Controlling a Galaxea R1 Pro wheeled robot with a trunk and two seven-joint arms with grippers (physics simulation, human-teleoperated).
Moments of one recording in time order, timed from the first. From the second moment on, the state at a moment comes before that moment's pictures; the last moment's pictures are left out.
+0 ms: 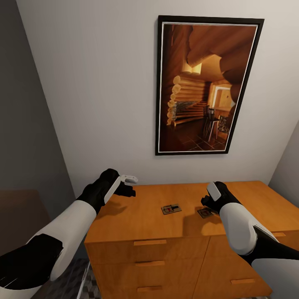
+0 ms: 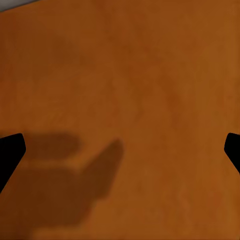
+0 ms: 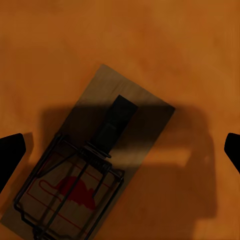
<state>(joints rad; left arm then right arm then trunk) -1.06 -0.08 -0.32 -0.66 0.19 1.03 -0.02 -1.09 0.02 -0.60 -0.37 -0.06 0.71 -0.62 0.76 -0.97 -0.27</state>
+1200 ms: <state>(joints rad) -1.06 -0.08 -0.32 -0.65 0.19 1.03 -0.02 -1.09 0.02 -0.60 -0.37 -0.06 0.71 -0.62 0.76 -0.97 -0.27</state>
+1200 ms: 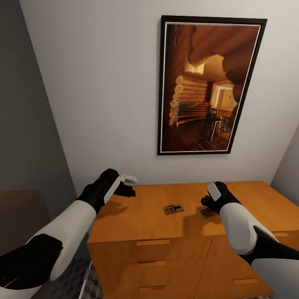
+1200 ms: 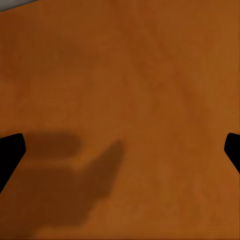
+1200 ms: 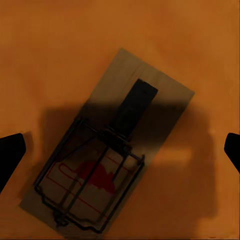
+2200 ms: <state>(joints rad) -1.06 -0.08 -0.32 -0.65 0.19 1.03 -0.02 -1.09 0.02 -0.60 -0.37 -0.06 0.71 -0.61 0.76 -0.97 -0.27</state>
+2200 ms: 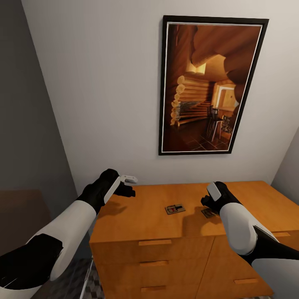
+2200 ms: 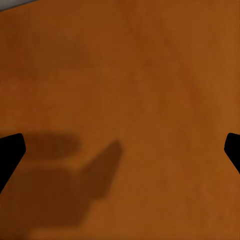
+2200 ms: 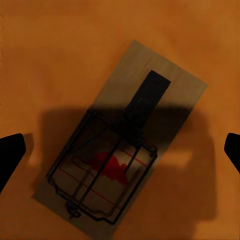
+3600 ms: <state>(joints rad) -1.06 -0.08 -0.32 -0.65 0.19 1.03 -0.02 -1.09 0.02 -0.60 -0.37 -0.06 0.71 -0.61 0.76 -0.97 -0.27</state>
